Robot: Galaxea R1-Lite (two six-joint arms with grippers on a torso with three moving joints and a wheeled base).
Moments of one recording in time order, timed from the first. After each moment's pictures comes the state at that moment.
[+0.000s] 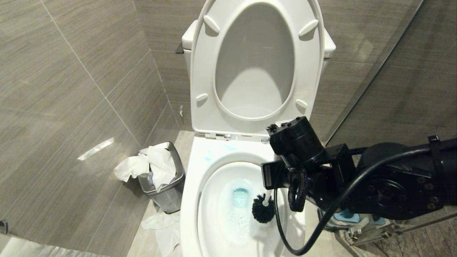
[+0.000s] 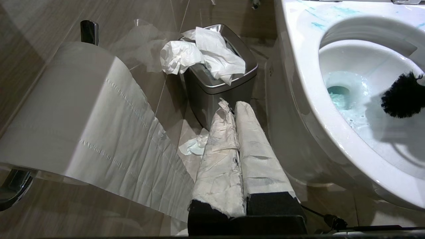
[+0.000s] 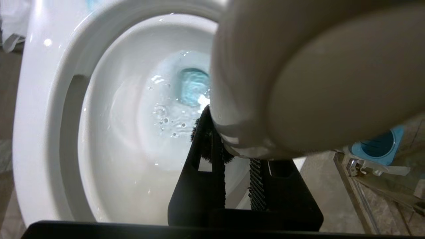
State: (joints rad) left arm 0.00 0.00 0.00 0.00 0.00 0.00; right arm 0.80 1.86 -1.22 0.04 -0.56 0.38
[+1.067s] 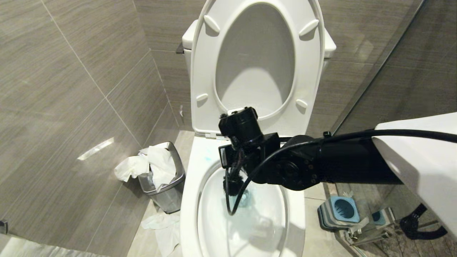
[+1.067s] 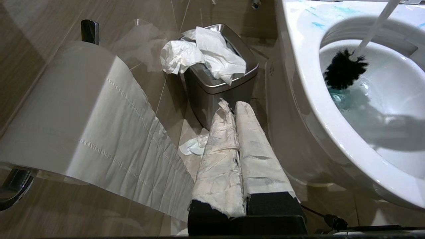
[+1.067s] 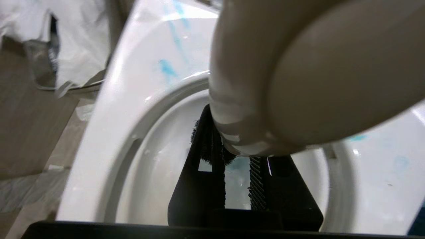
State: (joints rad) left arm 0.00 0.00 0.00 0.01 0.00 0.00; right arm 0.84 2.19 -1.67 -0.03 -0.55 0.23
